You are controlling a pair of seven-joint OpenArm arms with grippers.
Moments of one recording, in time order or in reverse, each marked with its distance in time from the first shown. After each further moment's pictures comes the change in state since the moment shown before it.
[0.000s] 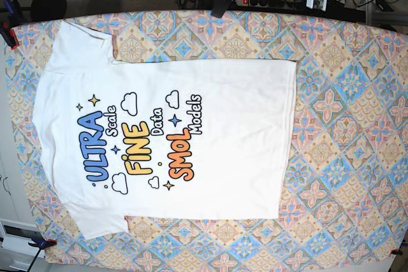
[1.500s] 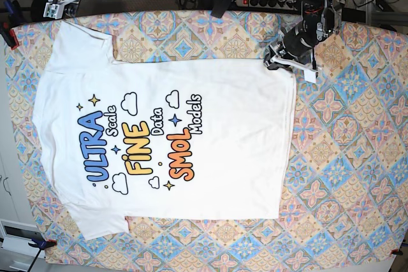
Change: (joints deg) left arm -34.2 9.5 -6.5 -18.6 -32.1 0.7 21.9; right arm 7.8 -0.2 0.2 10.4 4.0 -0.8 -20.7
